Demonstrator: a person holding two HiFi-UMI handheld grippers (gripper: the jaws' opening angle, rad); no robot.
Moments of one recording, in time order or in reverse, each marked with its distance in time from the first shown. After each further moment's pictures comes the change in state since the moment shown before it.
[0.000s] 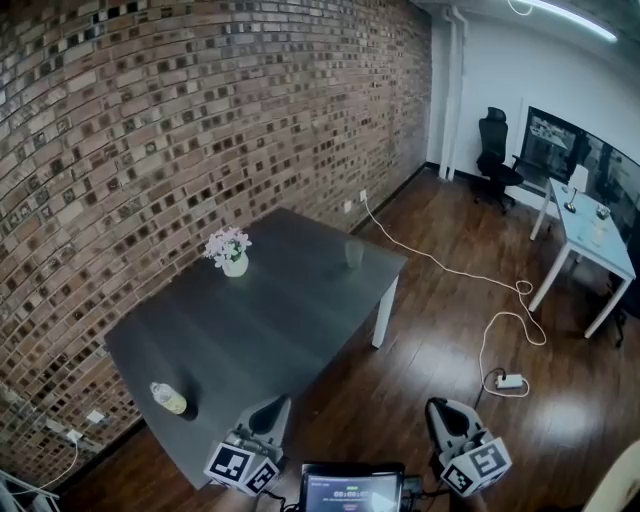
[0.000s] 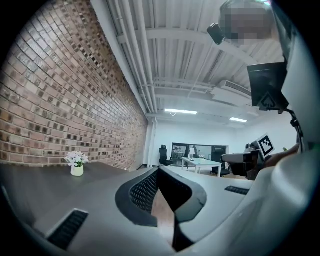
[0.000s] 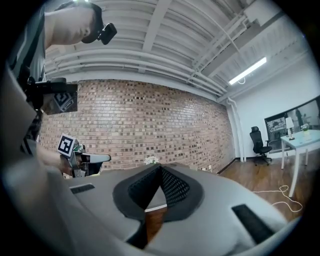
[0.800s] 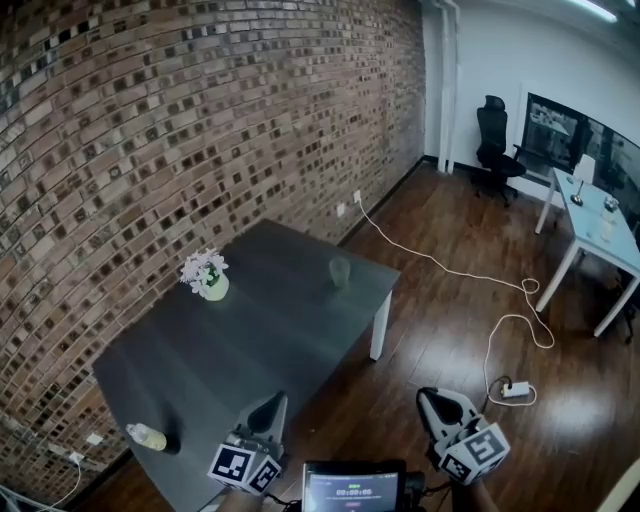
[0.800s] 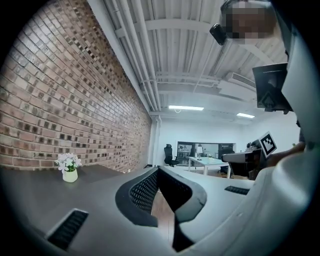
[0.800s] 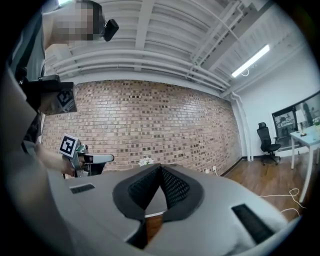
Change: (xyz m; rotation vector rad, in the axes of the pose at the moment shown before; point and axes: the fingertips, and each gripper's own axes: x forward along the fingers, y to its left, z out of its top) left arm 0.140 0.024 -0.012 0.025 0.006 0.054; right arm 0.098 -0.110 0.011 0.000 0.005 0.076
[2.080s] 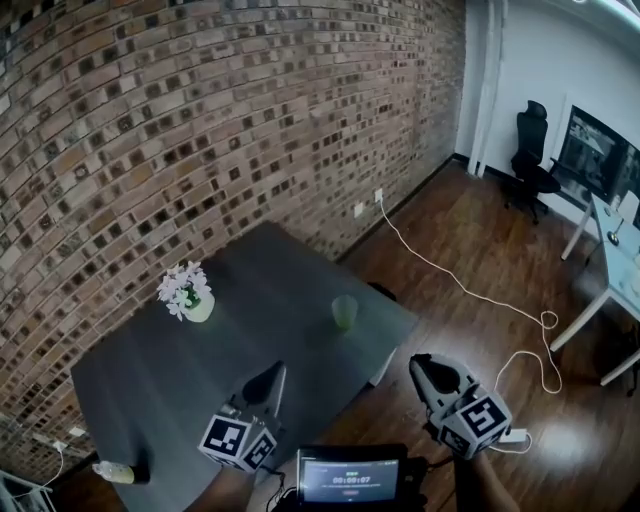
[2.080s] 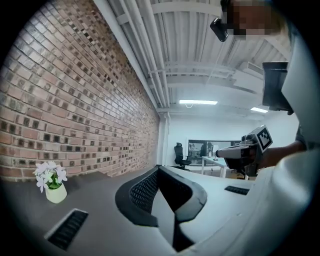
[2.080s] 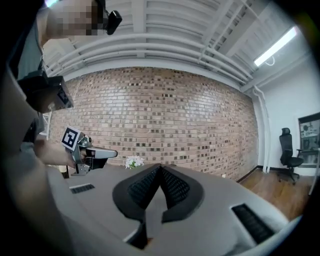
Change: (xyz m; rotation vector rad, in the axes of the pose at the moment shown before) left arm 0.244 0.112 0.010 0.013 0.014 0.094; right arm 0.240 -0.168 0.062 -0.123 0.078 0.153
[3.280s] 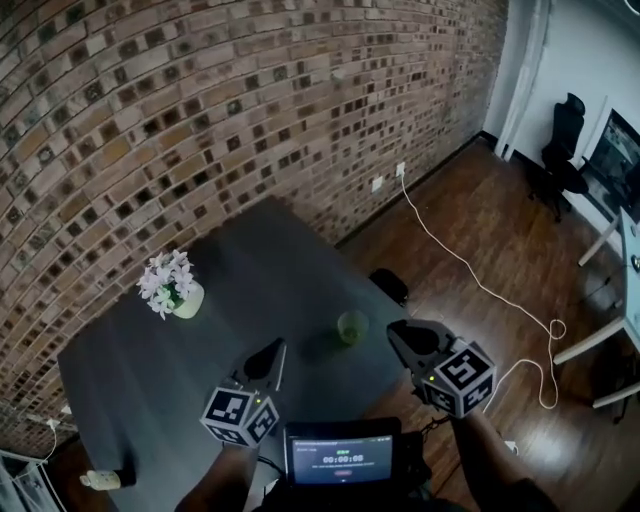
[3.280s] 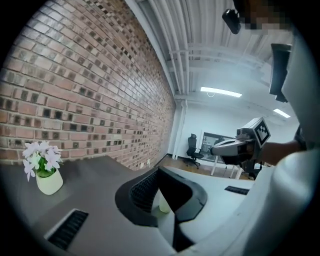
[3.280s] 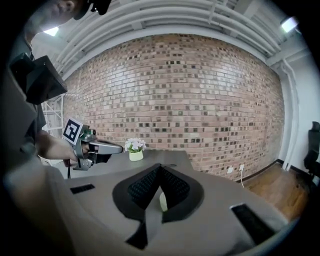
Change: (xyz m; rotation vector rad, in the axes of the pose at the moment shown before) left arm 0.136 0.105 -0.061 -0.099 0.130 0.161; right arm 0.196 -0.085 -0.025 -0.046 0.246 0.233
